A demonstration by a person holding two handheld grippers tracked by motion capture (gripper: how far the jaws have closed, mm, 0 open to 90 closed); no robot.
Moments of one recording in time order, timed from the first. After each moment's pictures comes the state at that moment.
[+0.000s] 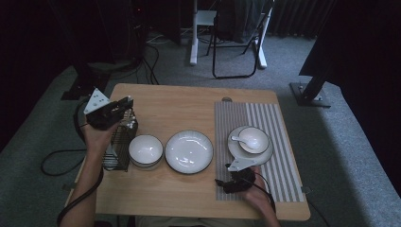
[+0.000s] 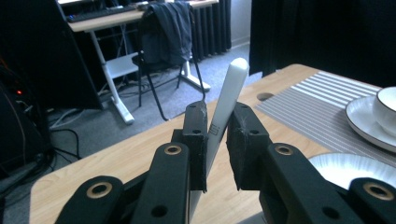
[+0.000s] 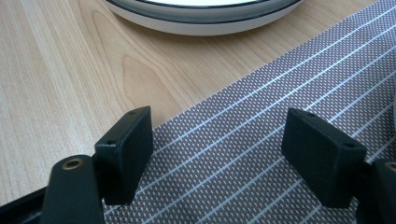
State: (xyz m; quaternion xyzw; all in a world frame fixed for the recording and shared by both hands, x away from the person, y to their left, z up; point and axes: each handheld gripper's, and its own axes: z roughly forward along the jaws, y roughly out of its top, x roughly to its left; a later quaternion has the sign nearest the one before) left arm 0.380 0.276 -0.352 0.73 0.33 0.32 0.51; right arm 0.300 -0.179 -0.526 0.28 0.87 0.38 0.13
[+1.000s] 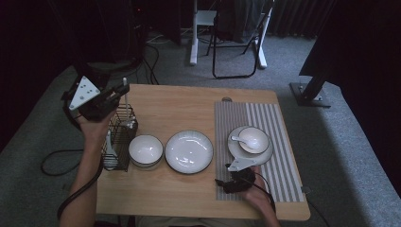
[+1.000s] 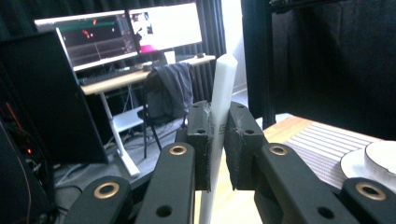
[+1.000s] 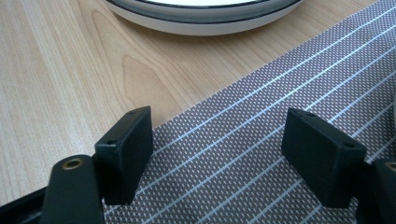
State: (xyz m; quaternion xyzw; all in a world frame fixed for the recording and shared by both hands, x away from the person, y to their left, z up) left arm 0.367 0.270 -0.299 0.68 0.27 0.37 0.57; right arm 0.300 -0.179 -0.526 0.28 0.87 0.38 0.13
